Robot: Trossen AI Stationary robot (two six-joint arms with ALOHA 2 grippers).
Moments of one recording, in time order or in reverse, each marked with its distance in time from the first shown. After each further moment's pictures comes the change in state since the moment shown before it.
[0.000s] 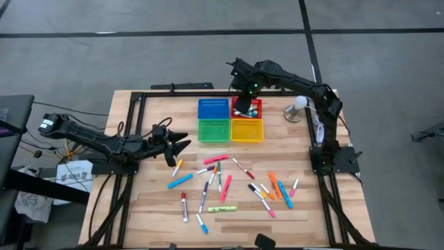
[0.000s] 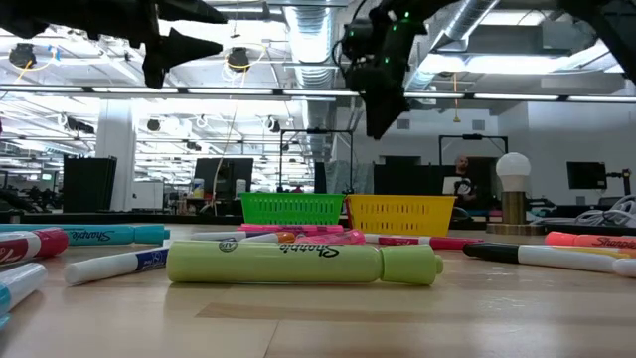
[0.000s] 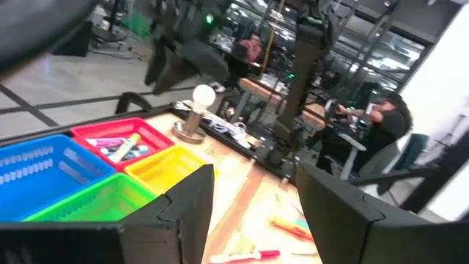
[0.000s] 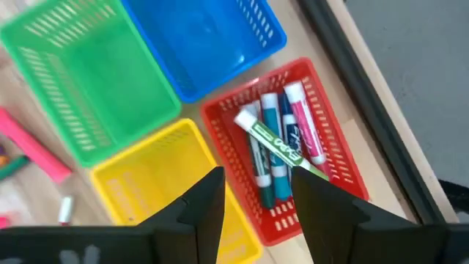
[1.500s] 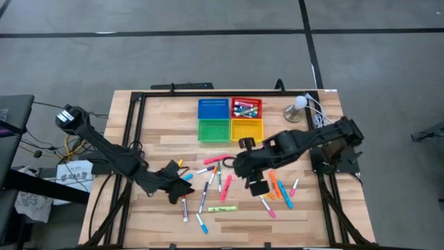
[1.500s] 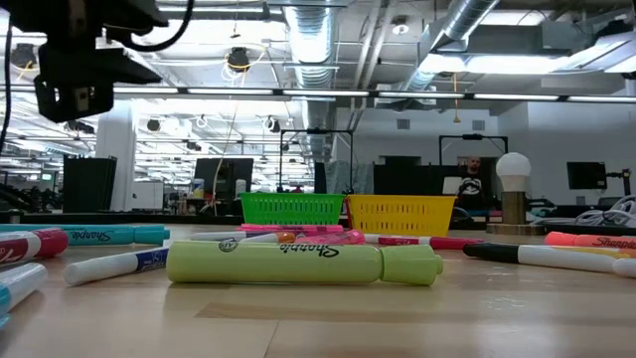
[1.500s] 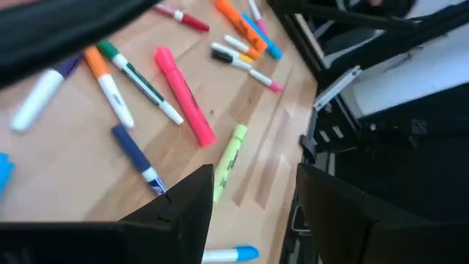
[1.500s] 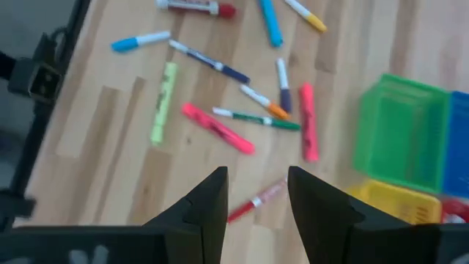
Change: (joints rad) left arm -0.374 0.405 0.204 -0.327 0.129 -0.788; right arm 0.835 -0.194 0.000 -0.032 0.146 0.028
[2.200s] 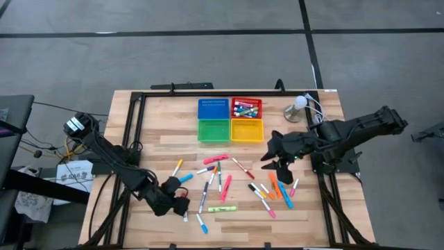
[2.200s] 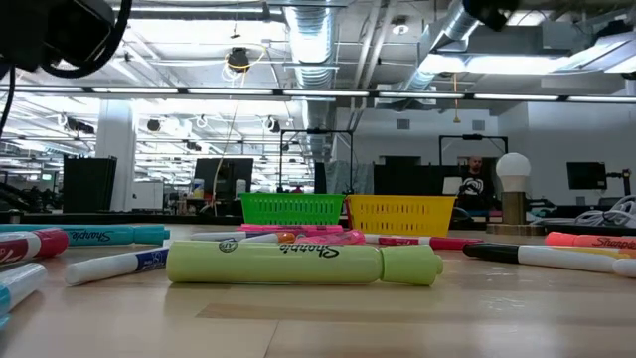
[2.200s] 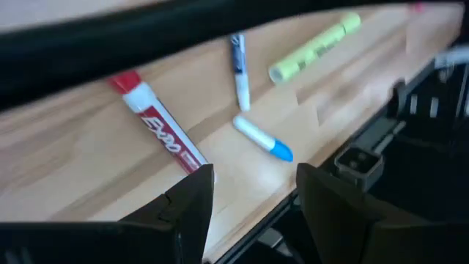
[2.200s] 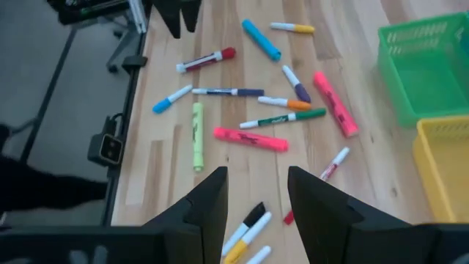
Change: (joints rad) left arm -0.092 0.198 0.263 -0.478 0.244 -0.616; right arm -0.031 -0.626 -0.821 0.559 -0.094 0.365
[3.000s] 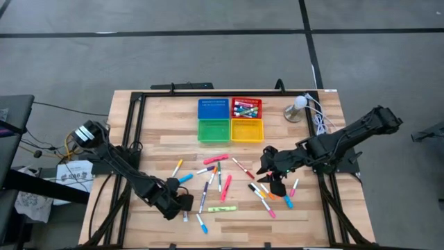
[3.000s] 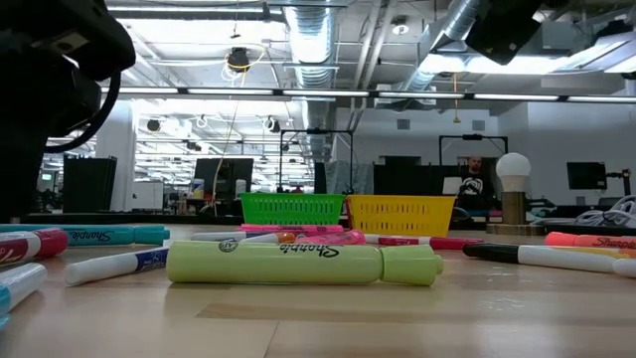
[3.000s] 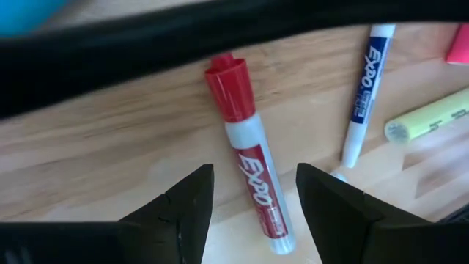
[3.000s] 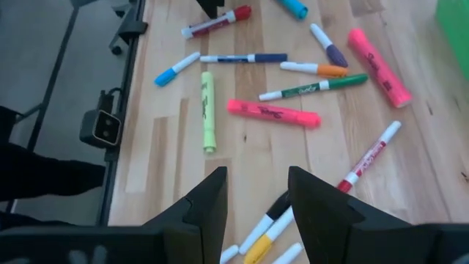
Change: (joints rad) left arm 0.016 0.181 -0.001 -0.050 0.023 -0.220; right arm 0.093 0.099 -0.136 0.180 0.008 0.077
